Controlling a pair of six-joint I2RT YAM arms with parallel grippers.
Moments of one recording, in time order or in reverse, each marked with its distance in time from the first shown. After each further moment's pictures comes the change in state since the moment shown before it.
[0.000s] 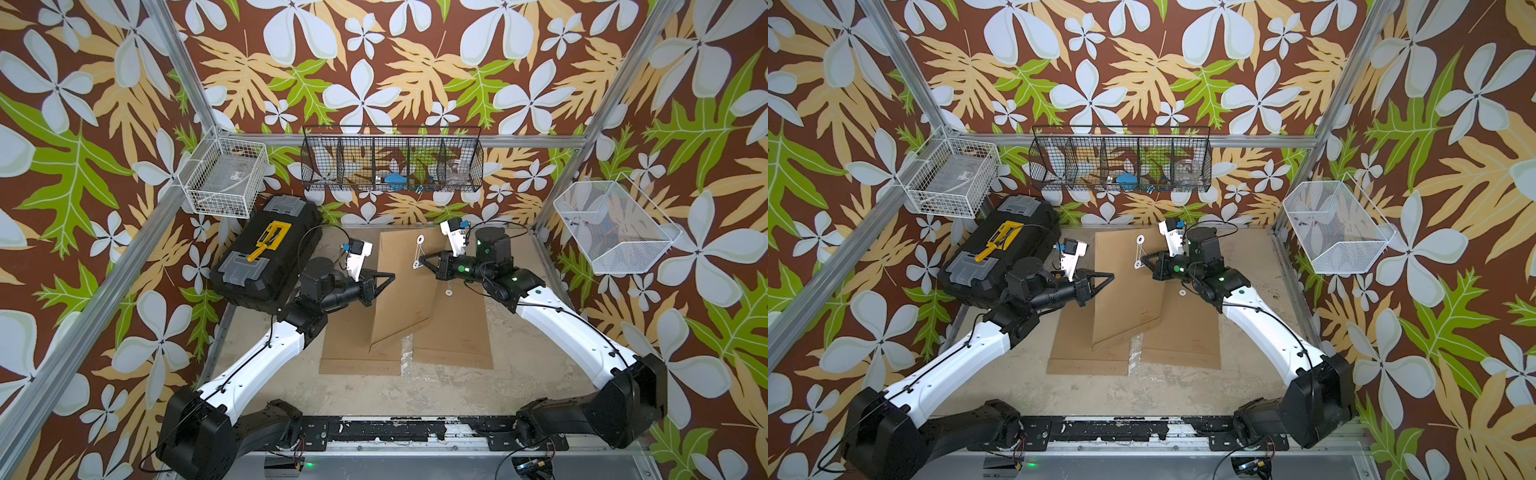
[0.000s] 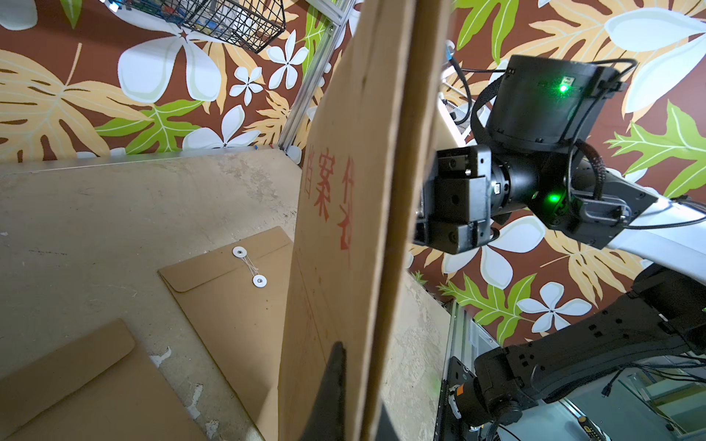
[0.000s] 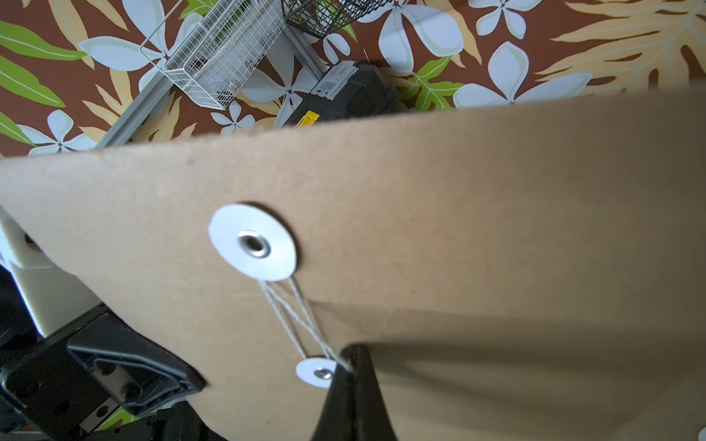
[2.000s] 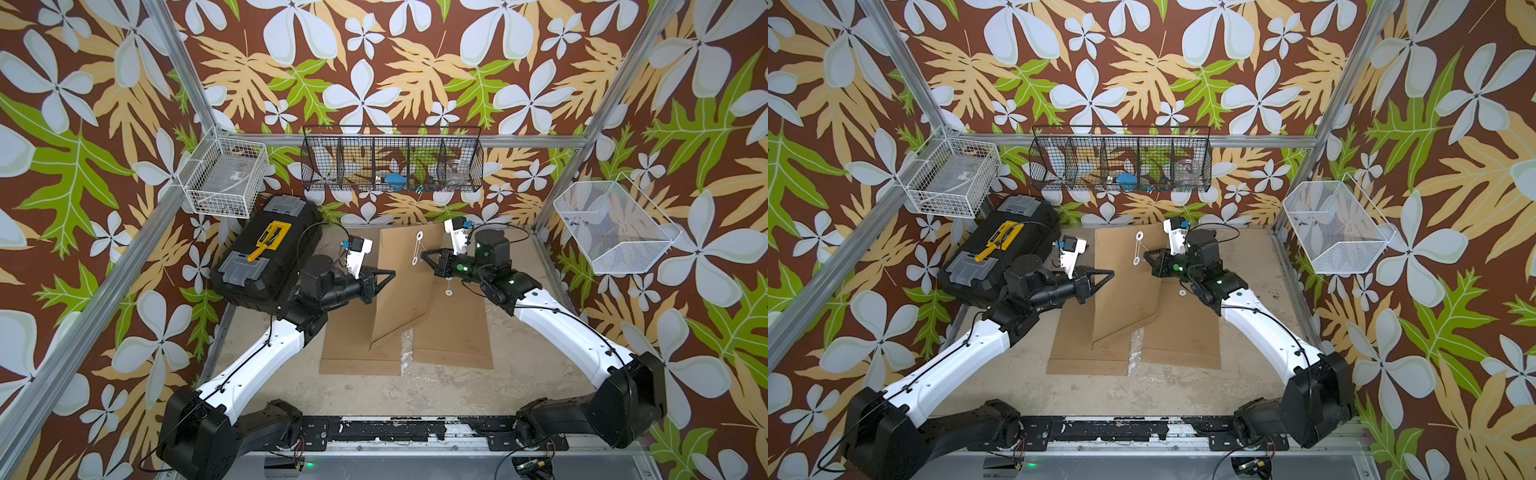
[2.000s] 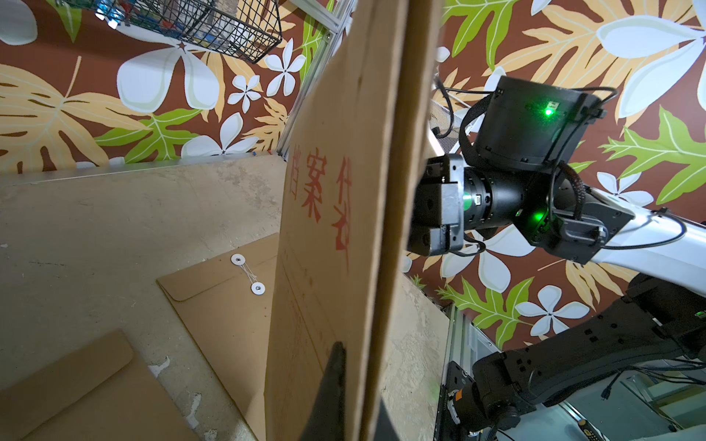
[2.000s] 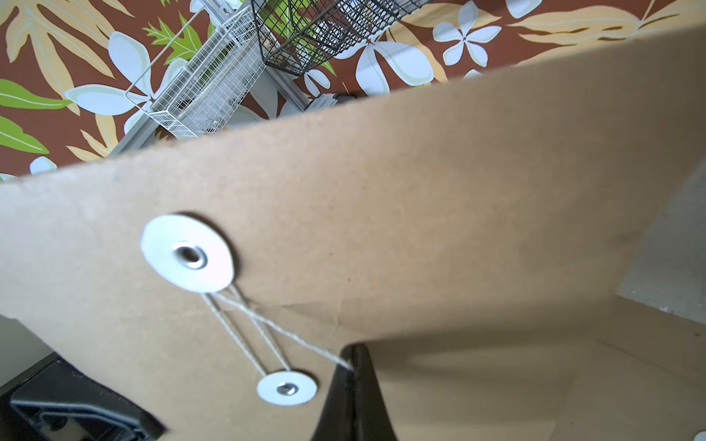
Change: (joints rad) left arm 0.000 0.004 0.027 -0.008 0.001 -0.001; right arm 0.019 -0.003 -0.045 0.094 0.099 0.064
